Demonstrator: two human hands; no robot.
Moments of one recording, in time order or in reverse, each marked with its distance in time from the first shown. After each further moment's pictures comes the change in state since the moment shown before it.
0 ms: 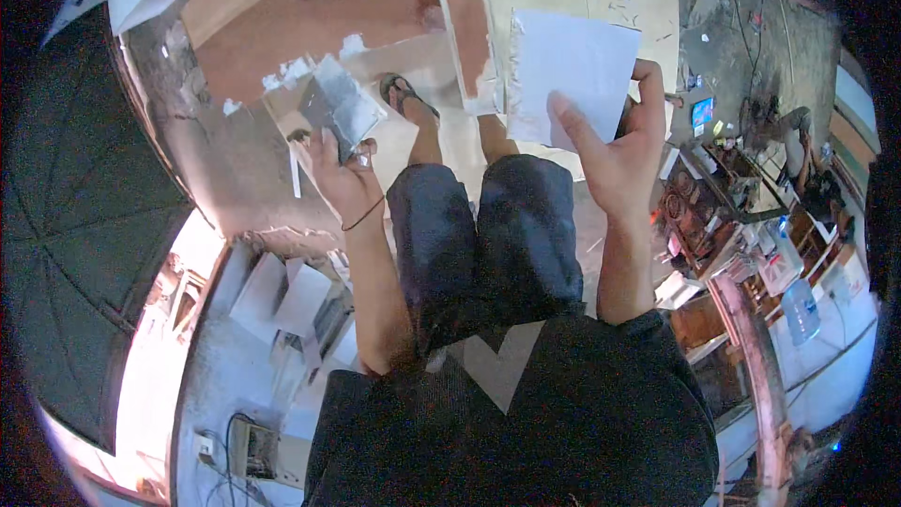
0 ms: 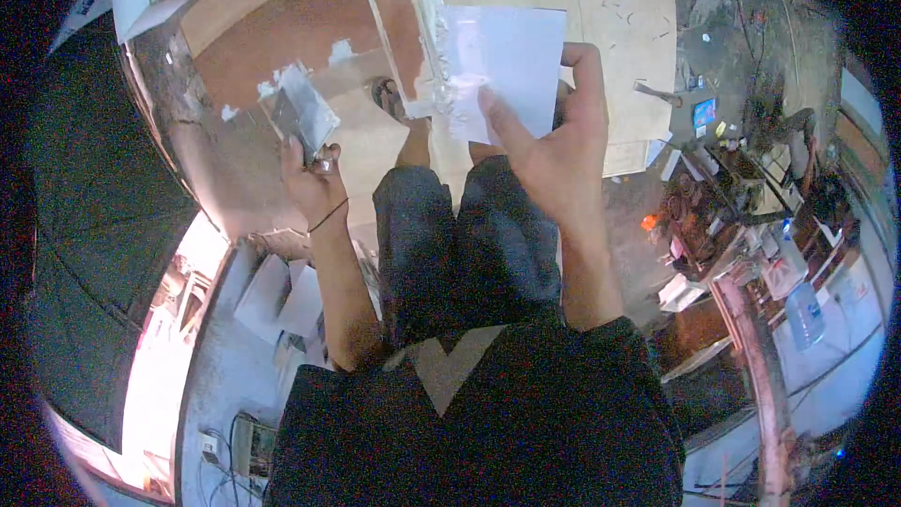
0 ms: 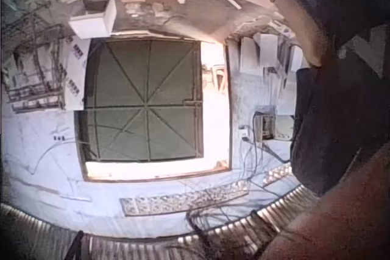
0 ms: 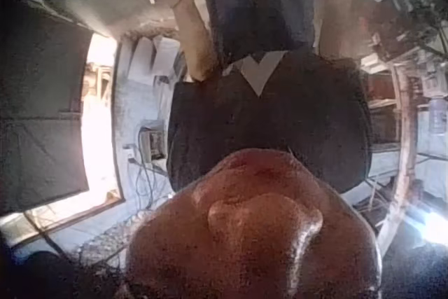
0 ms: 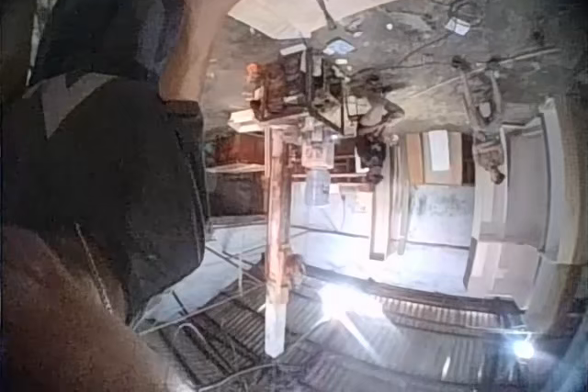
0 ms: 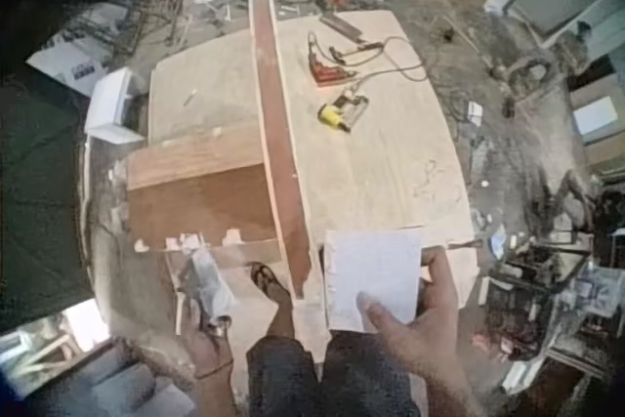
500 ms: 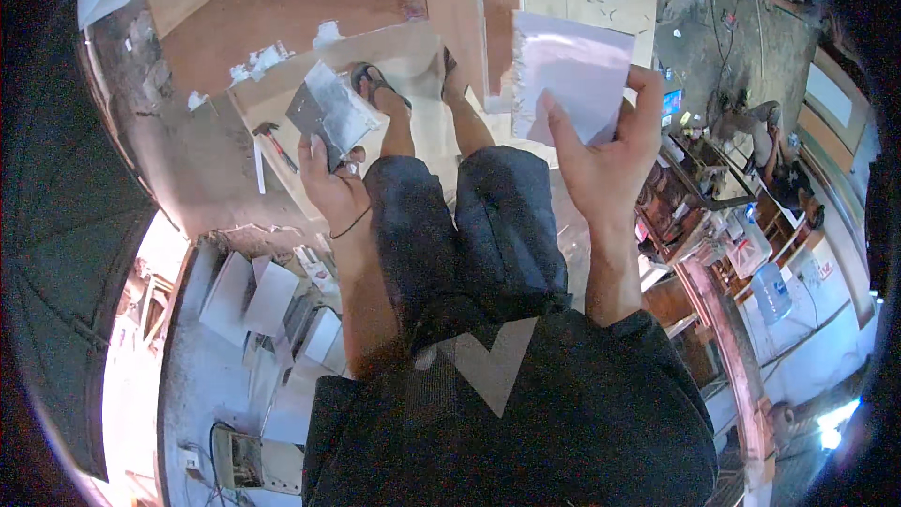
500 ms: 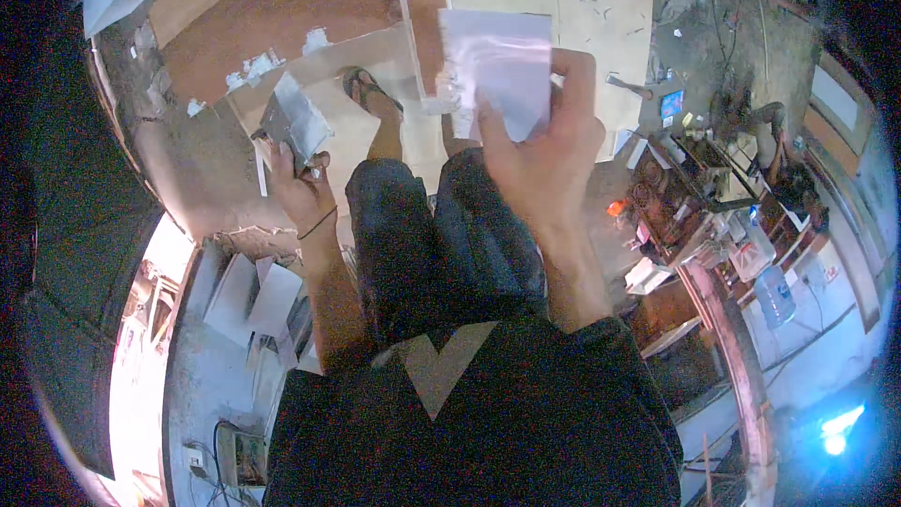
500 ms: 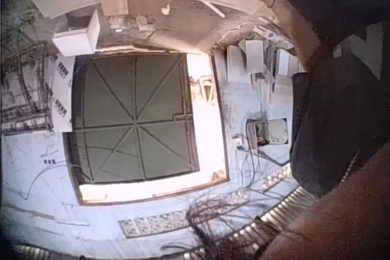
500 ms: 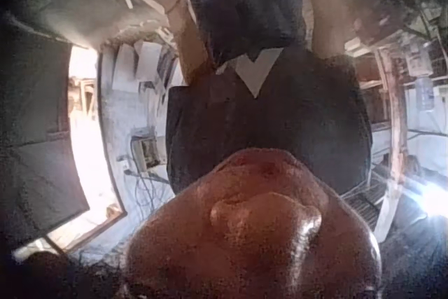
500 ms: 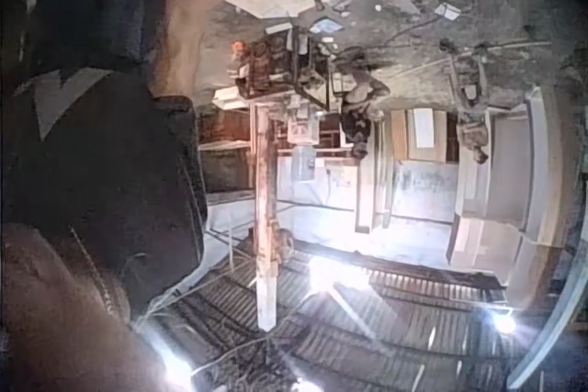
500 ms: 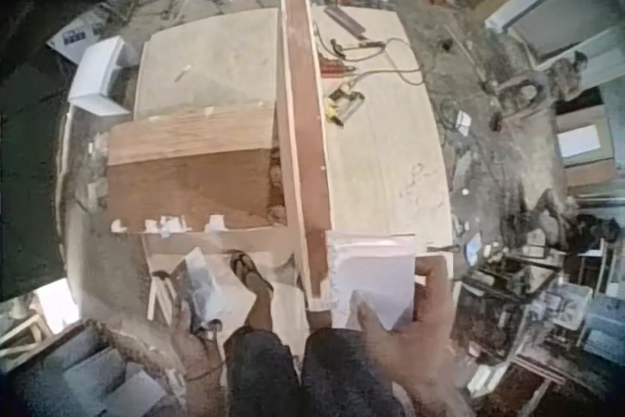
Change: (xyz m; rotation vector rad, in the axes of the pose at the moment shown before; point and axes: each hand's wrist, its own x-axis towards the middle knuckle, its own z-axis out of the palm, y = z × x) left_hand -0.013 -0.016 0.001 -0.118 0.094 -0.133; right_hand -0.010 -0.006 0.011 -0.301 0.115 -0.035
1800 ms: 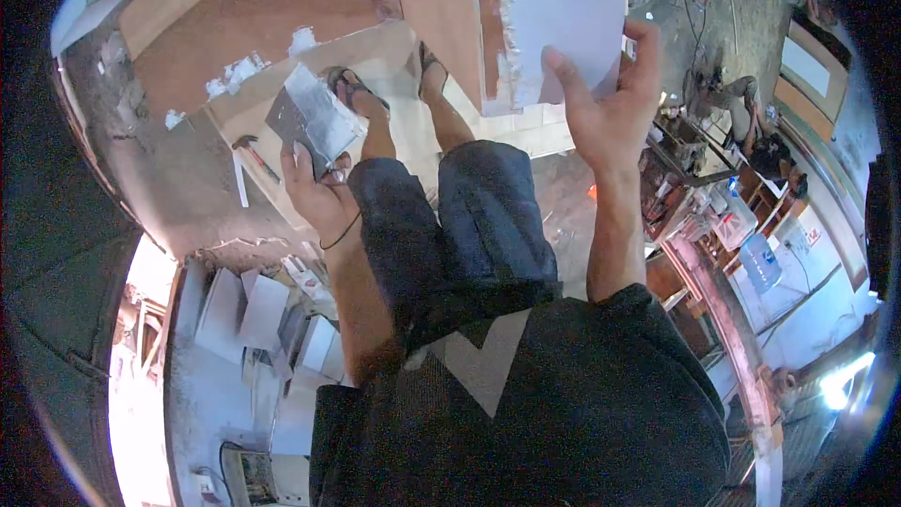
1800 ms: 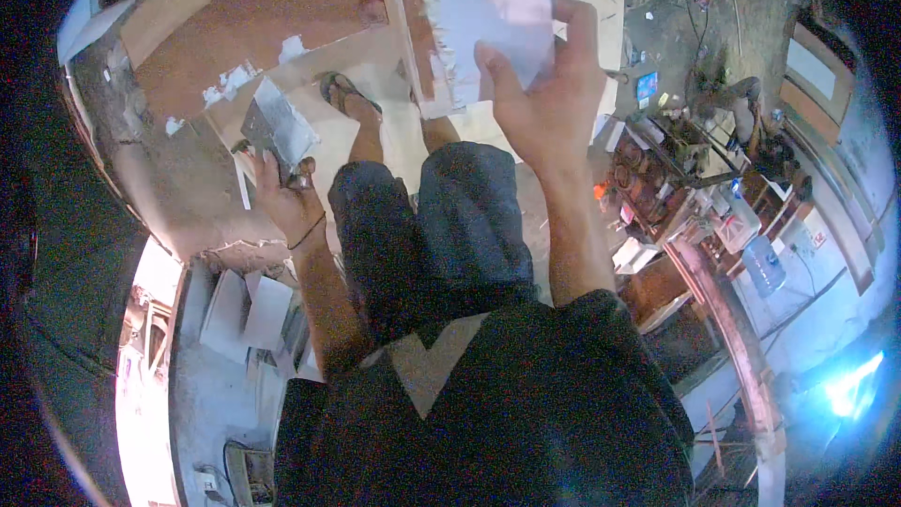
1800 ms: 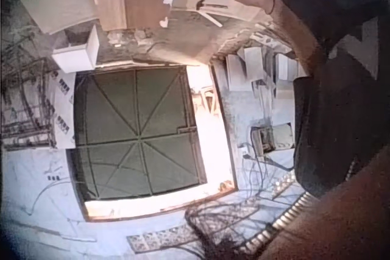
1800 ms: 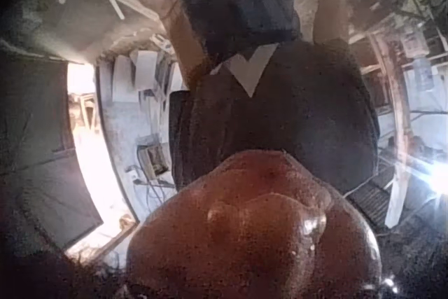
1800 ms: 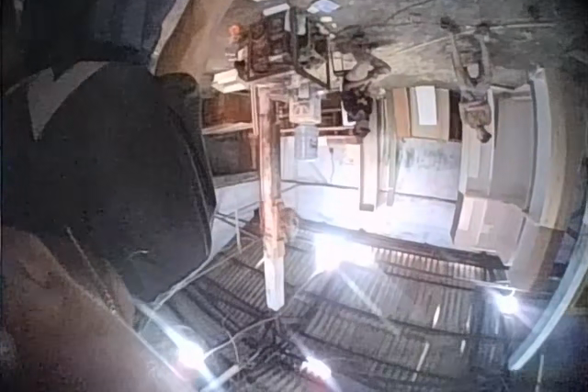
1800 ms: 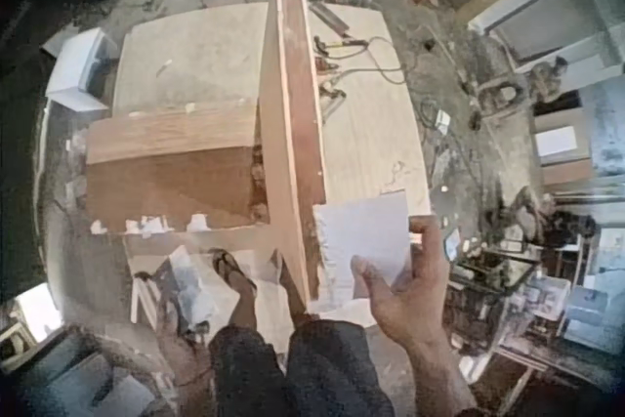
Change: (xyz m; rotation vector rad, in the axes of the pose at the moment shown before) left_hand 0.003 0.015 0.006 0.044 0.003 -0.028; right_hand 0.033 0.001 0.002 -0.104 0.057 -0.112
